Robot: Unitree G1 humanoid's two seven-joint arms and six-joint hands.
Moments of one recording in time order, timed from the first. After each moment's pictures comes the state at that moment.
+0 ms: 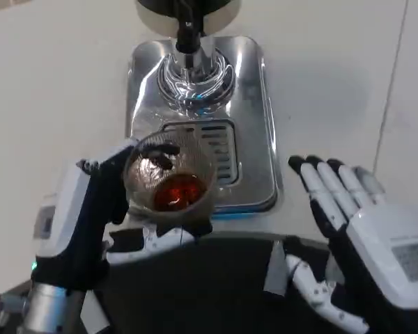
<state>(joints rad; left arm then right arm) -0.10 0.38 -0.07 0.17 0.52 -0.65 0.45 0.34 -0.30 0.15 -0.69 -1.04 -0.05 0.06</state>
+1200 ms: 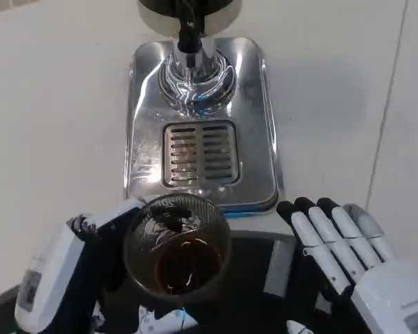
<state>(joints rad) 0.23 0.35 0.02 -0.11 0.52 -0.76 0.30 0.62 -0.31 0.10 -0.75 -1.06 -0.29 -0.11</state>
